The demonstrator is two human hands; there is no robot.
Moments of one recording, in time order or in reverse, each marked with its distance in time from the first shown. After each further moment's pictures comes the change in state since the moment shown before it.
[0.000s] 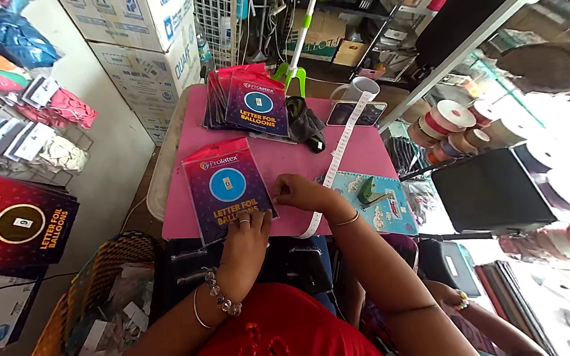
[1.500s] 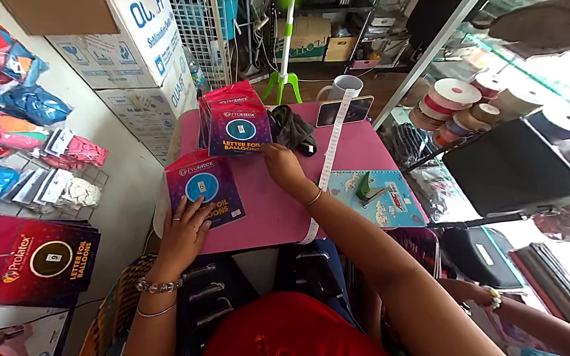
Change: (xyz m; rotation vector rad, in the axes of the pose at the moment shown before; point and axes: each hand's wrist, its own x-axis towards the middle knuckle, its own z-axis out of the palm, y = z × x) left_hand -0.007 -0.149 0.025 -0.349 0.102 -0.117; right_hand 0.057 0.001 -0.006 -0.214 0.833 -0.279
